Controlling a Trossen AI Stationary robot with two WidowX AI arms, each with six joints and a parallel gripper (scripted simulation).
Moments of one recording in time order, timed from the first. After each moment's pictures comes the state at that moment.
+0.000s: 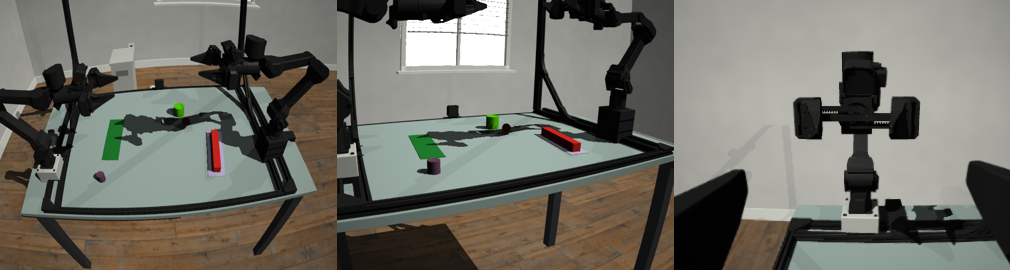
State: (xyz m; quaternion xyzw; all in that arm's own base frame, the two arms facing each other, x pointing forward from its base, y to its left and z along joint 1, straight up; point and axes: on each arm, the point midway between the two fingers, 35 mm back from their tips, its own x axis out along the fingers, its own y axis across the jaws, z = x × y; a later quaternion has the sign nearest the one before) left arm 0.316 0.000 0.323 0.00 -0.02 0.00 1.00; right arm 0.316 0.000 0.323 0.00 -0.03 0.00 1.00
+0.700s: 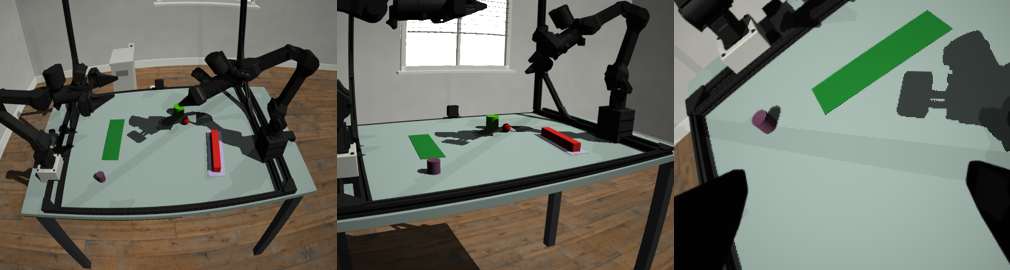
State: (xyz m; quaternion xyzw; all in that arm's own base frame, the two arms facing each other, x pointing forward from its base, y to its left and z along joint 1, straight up) left arm 0.337 -0.080 0.149 0.28 0.26 -0.19 0.90; right arm 0.316 0.000 0.323 0.00 -0.03 0.00 1.00
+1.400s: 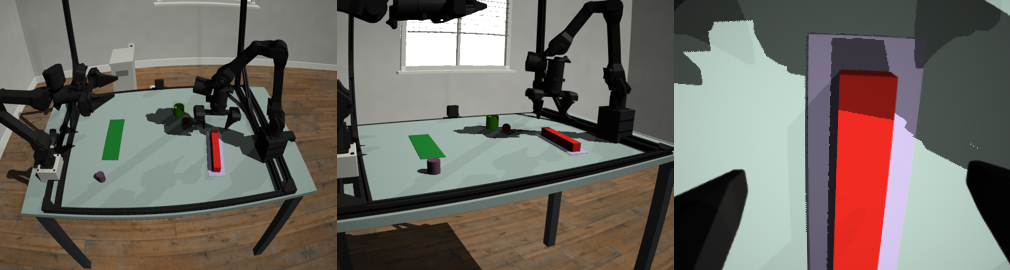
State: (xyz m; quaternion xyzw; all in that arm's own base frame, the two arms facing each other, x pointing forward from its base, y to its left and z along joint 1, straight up) left arm 0.221 -0.124 -0.015 0.55 0.44 -0.53 0.48; right arm 0.316 0.000 0.323 0.00 -0.03 0.00 1.00
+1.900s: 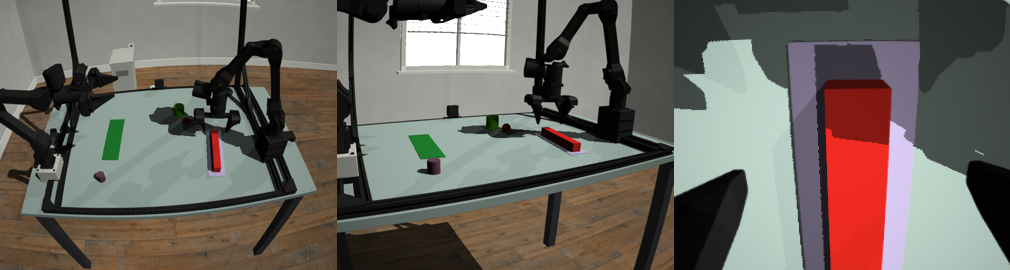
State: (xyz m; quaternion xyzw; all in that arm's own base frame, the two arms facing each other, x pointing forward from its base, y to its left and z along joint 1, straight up) left arm 0.218 -0.128 -0.034 0.56 0.43 -0.55 0.45; right arm 0.316 0.000 0.323 0.00 -0.03 0.00 1.00
